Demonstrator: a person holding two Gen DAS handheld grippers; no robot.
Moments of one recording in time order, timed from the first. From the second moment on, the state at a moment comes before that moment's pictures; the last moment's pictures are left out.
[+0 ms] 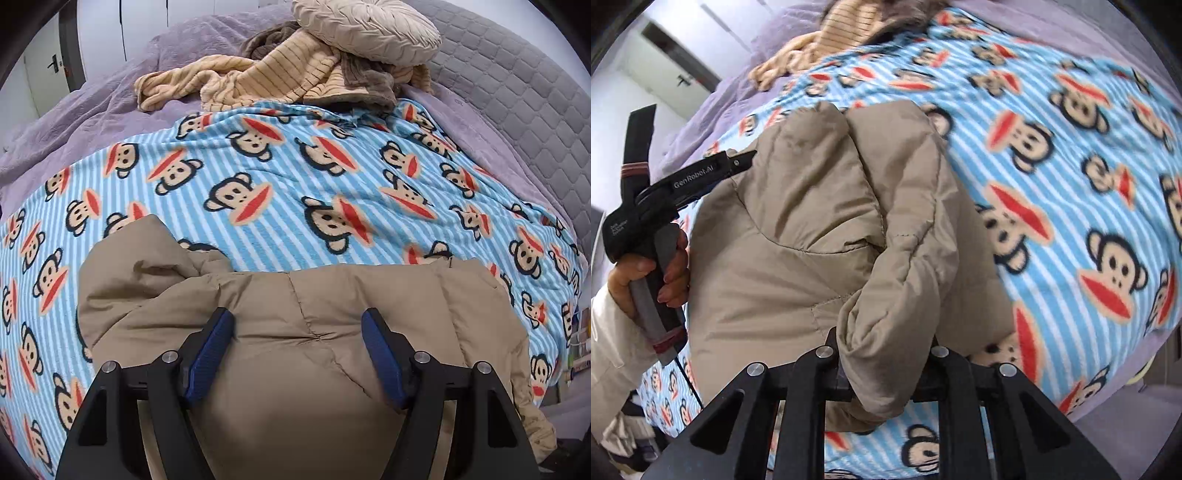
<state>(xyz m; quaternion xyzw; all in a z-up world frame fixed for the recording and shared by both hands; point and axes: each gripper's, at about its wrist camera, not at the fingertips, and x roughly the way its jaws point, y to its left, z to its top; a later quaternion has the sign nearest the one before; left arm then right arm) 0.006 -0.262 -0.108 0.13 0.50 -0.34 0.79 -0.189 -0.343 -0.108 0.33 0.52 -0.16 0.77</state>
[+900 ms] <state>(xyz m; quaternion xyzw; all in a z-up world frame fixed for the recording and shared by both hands) 0.002 -0.254 -0.103 0.15 0.51 -0.29 0.79 -0.177 -0.419 -0.078 0.34 0.50 -0.09 0.79</state>
